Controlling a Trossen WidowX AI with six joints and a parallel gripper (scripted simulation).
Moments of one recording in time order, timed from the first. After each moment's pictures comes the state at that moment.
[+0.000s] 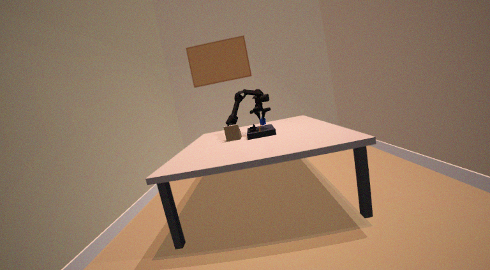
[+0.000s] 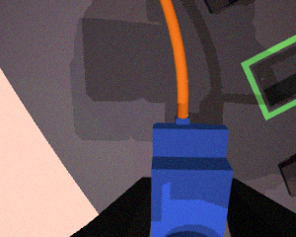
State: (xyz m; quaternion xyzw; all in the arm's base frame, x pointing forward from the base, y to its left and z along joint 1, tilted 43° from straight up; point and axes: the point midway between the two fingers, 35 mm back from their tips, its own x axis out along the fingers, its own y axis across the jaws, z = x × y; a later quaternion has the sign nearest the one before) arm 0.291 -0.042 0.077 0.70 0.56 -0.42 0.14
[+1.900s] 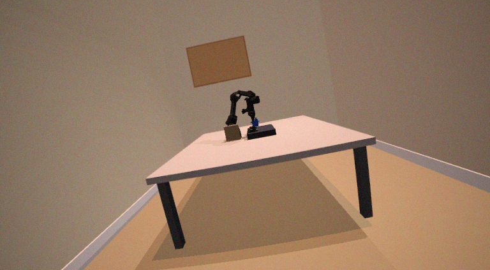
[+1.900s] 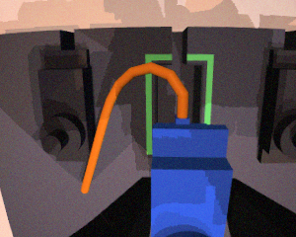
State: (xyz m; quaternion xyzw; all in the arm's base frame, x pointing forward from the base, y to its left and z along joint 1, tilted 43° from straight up) arm 0.213 -0.043 0.072 0.67 0.27 -0.65 -0.25
